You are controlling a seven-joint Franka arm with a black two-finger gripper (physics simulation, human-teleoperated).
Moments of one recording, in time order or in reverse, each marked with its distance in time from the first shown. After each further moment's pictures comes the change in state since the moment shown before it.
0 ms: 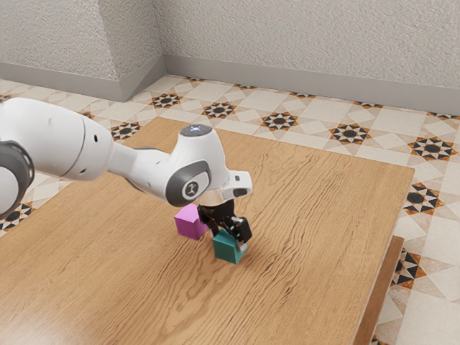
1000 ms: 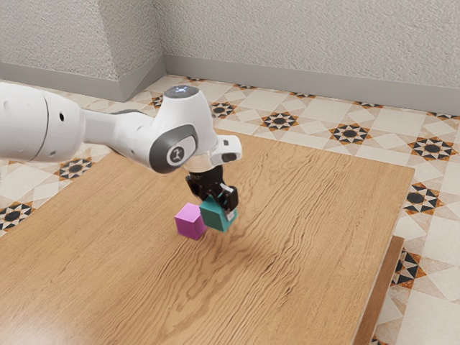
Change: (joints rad) arm 0.012 -0.176 0.017 0.005 0.016 -0.123 -0.025
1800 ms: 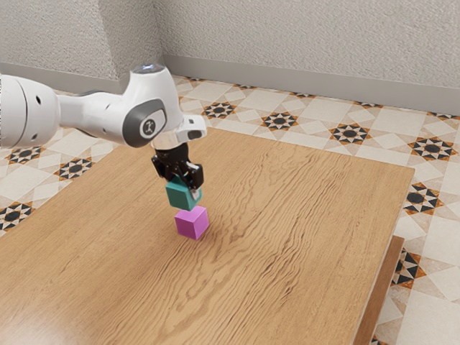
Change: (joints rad) arm 0.084 -0.013 0.069 0.061 -0.022 -0.122 0.084
